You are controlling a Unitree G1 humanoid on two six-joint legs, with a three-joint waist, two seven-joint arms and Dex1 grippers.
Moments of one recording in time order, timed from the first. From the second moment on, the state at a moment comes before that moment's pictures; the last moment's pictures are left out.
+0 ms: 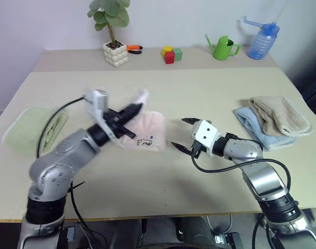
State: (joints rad) left arm -0.32 0.47 0.03 -0.50 -0.99 0.75 -0.24; right arm -0.27 -0.56 0.19 -0.28 0.02 0.28 0.70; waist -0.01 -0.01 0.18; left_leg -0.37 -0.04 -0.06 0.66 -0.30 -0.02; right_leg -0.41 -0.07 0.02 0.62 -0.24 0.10
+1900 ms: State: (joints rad) left arm -0.20 0.34 0.01 -0.18 -0.47 0.55 -0.37; right arm -0.36 -0.32 0.35 -0.06 0.05 0.36 0.63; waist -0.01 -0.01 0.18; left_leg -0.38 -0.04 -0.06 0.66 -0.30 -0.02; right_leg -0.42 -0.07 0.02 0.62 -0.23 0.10
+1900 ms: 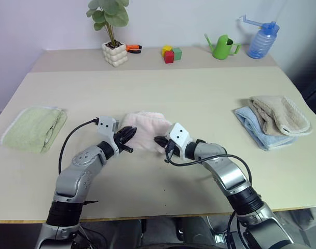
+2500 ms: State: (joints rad) left arm -0.12 0.34 0.22 -0.30 -0.56 0.54 -0.36; right arm -0.35 -0.41 0.21 -0.20 0.09 0.39 0.65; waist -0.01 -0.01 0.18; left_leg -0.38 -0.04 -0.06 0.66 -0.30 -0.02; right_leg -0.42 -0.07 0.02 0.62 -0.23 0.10
